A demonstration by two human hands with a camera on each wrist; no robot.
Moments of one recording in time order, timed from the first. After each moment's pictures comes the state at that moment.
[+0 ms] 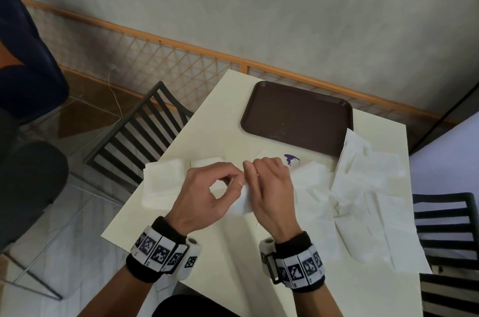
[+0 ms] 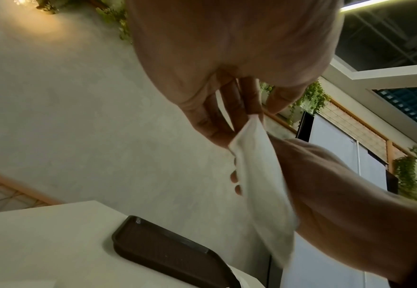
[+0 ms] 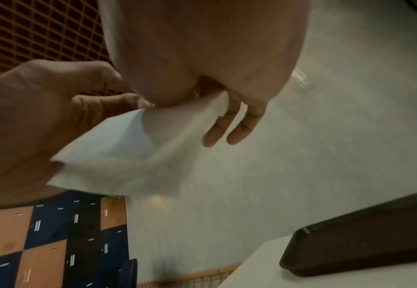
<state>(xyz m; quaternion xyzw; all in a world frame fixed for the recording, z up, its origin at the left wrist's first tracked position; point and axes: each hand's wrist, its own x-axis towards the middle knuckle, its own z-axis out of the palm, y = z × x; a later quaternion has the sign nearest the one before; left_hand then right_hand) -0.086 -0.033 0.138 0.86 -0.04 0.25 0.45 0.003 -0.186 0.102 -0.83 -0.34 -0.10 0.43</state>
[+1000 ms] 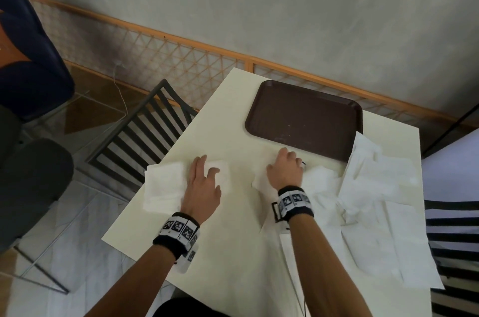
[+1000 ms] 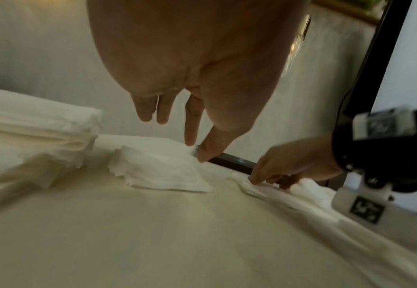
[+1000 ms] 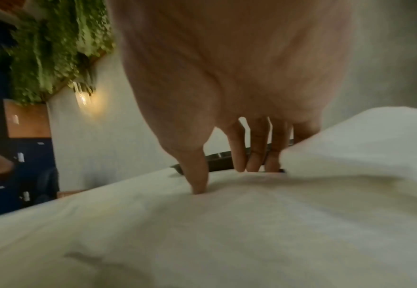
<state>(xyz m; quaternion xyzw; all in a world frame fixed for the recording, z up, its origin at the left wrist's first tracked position) -0.041 0.011 -0.016 0.96 0.20 0.04 0.21 0.139 -0.161 -0.016 -0.97 -0.11 0.12 0.16</state>
